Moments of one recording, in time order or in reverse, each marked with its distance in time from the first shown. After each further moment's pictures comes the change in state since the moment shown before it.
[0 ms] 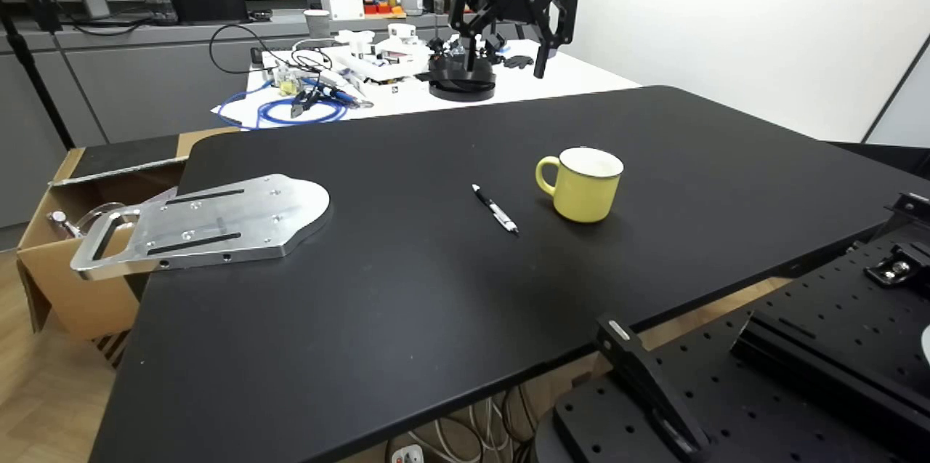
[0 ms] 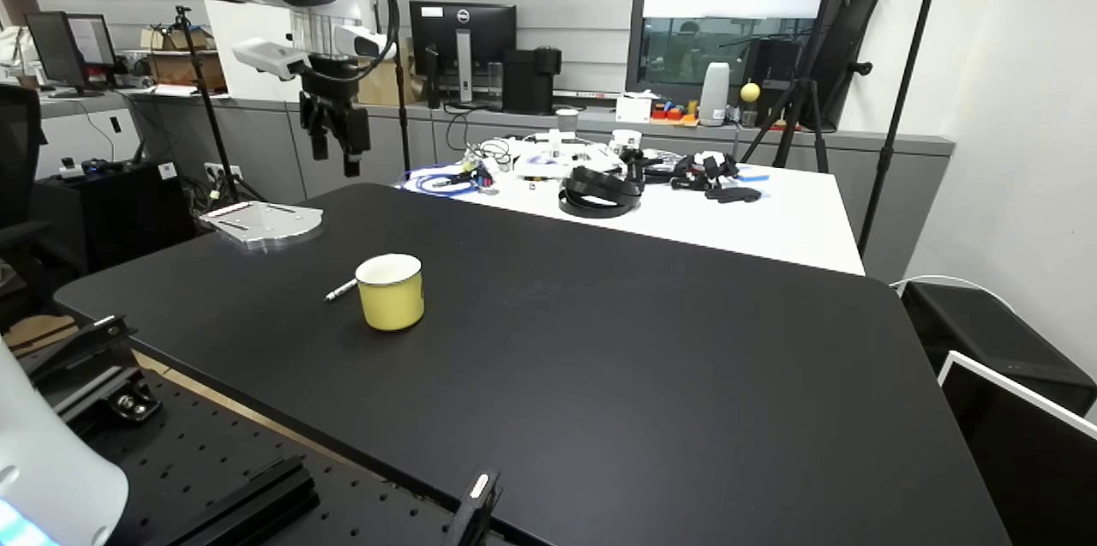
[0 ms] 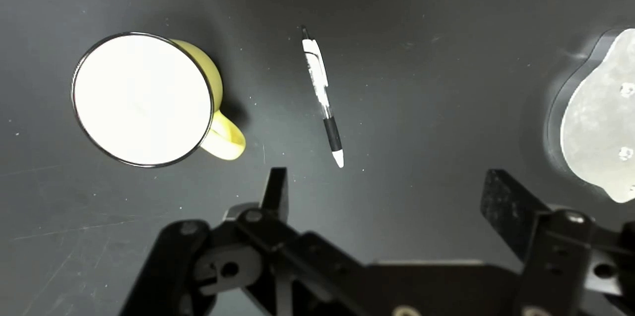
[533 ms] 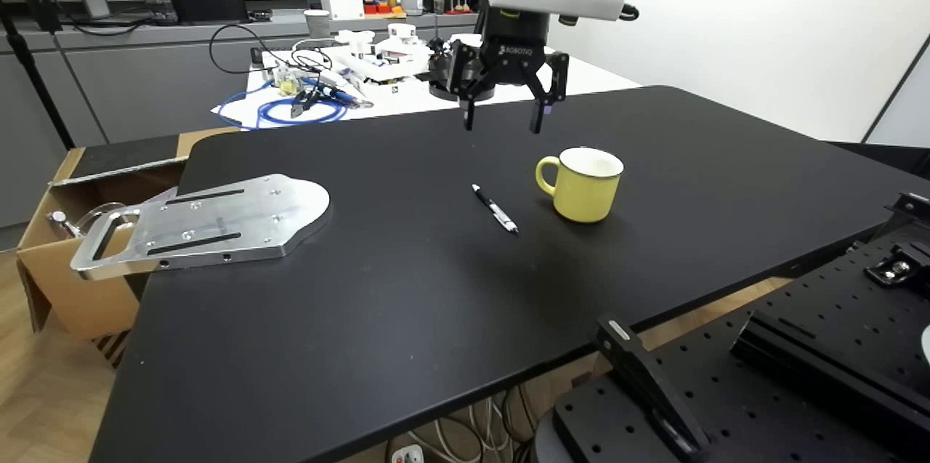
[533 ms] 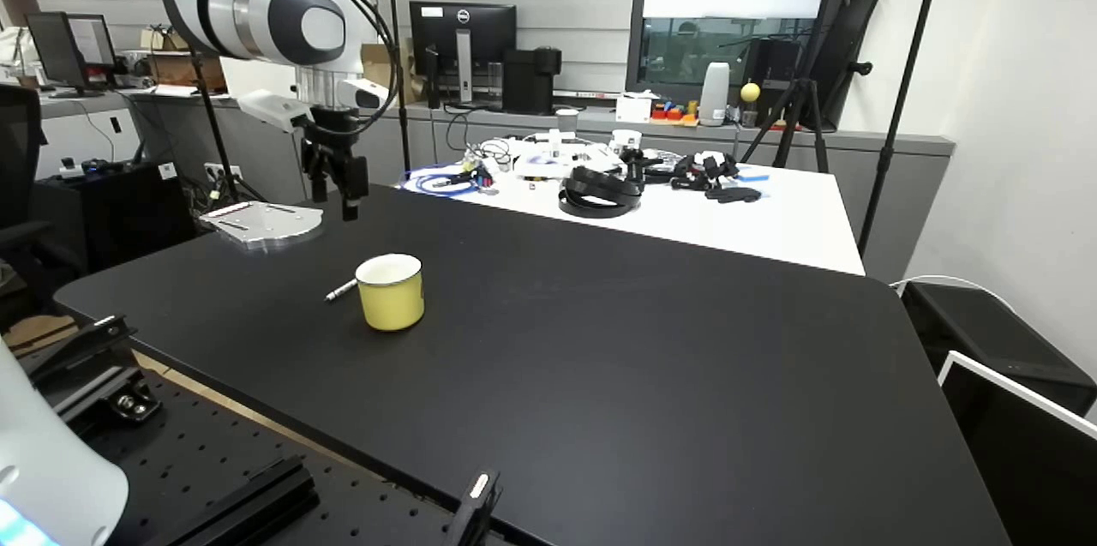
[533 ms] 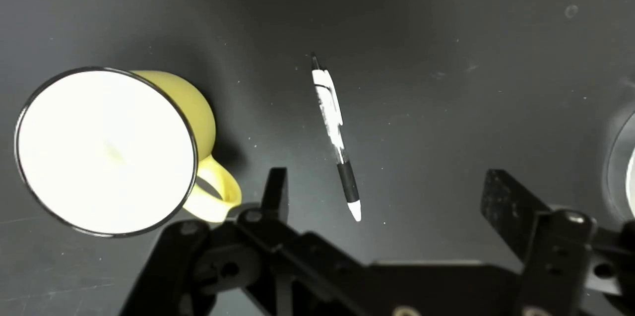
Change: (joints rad) arm 0.042 0.155 -0.023 -0.002 0.000 0.107 0.005
